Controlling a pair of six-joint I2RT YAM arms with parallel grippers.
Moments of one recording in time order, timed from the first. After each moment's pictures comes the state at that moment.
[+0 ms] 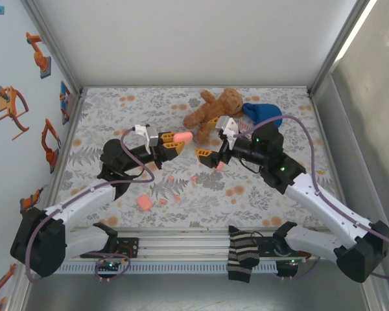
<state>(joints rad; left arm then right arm) -0.55 1.17 0.56 0.83 0.78 -0.21 0.67 1.06 0.94 -0.01 -0.50 -0.16</state>
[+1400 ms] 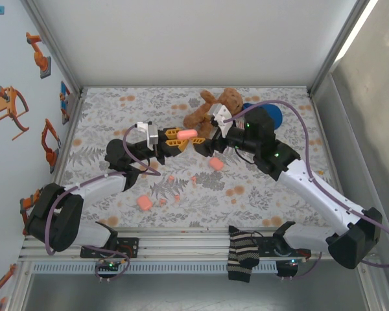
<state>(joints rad) -0.55 1.37 0.61 1.23 0.92 -0.34 0.67 1.19 1.12 -0.15 -0.41 -0.18</state>
